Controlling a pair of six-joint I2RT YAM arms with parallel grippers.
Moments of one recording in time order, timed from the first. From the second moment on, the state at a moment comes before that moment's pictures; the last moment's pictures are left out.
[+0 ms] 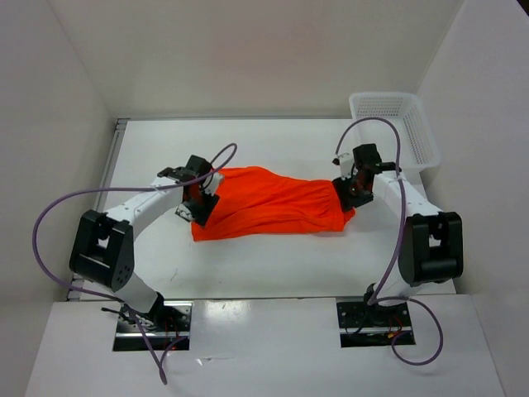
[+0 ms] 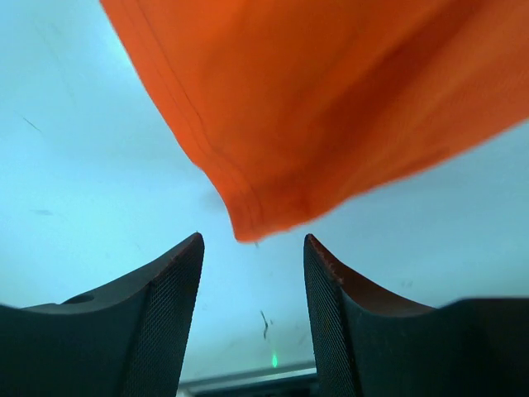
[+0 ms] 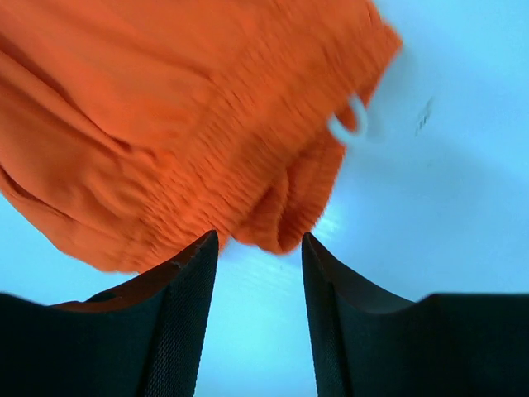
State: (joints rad) left arm -0.34 1.60 1.14 -0.80 -0.06 0.05; right arm 0.13 1.54 1.08 -0.68 -0.08 -0.29
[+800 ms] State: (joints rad) left arm -0.46 1.73 1.49 -0.83 0.07 0.07; right arm 0.07 1.71 1.03 -0.57 -0.23 -0.27
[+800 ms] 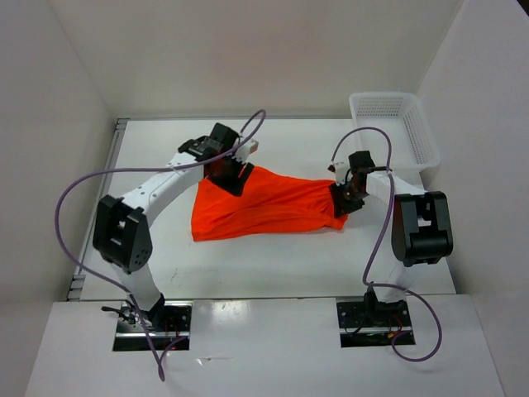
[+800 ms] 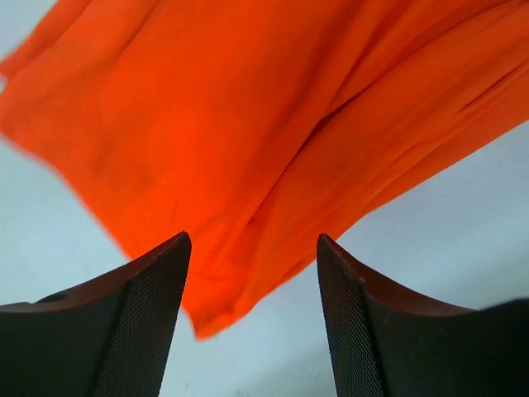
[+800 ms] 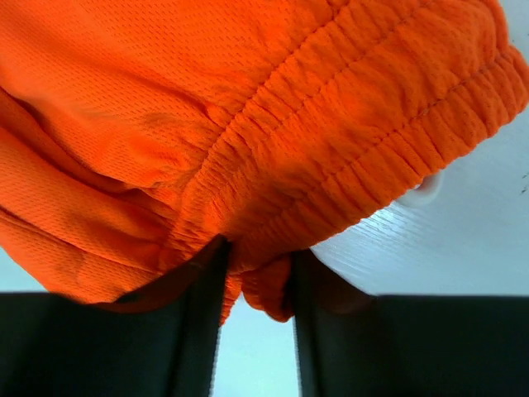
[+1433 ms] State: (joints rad) left arm -0.64 2.16 1.66 -0.62 0.23 0.07; right arm 0.08 1.69 1.12 -0.60 -0.20 -0.28
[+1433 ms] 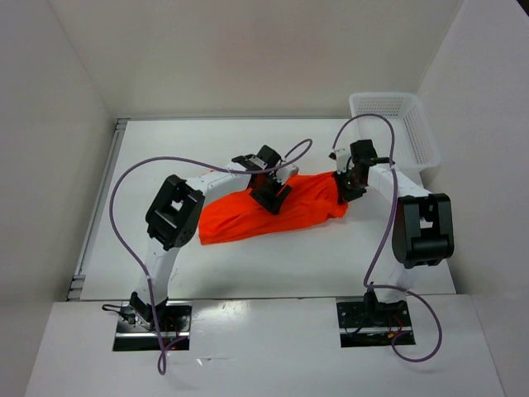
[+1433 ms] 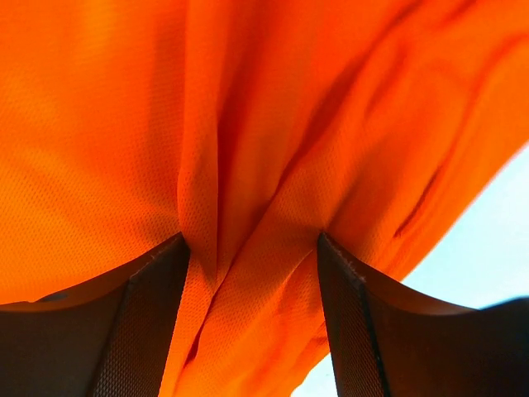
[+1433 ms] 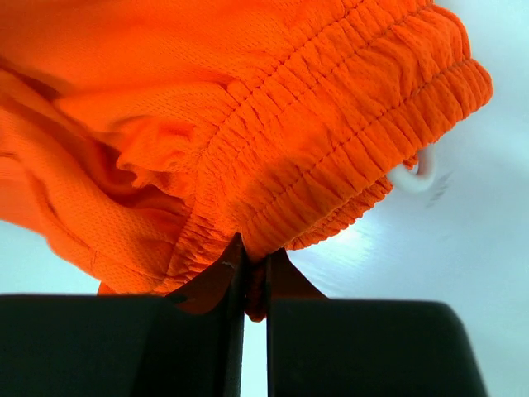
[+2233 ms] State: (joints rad) left arm -0.30 1.95 1.38 -0.66 0.24 0.07; right arm 0.20 1.65 1.43 -0.73 0.10 -0.44
